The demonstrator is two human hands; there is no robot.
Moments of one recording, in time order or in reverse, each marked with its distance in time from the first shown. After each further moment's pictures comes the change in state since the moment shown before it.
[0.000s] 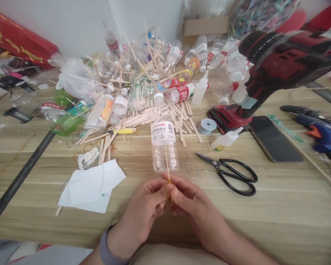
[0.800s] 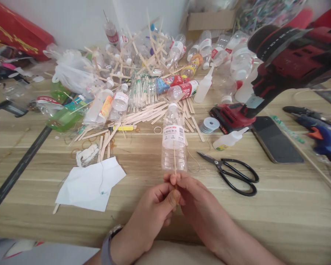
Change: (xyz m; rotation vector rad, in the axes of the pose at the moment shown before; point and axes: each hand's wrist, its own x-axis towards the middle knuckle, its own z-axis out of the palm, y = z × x) left_hand -0.006 -0.006 0.006 0.118 -0.067 -0.011; right_hand 0.003 -0.012 0.014 0.106 0.118 0.104
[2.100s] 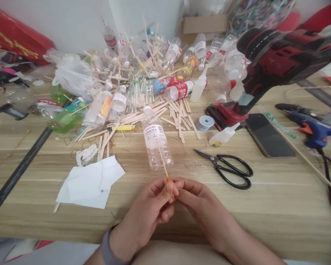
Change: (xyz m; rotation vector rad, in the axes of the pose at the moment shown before) left_hand -0.003 -0.005 -0.002 -0.099 -0.049 0.013; right_hand -0.014 0.004 -0.019 -0.249 -0.084 -0.092
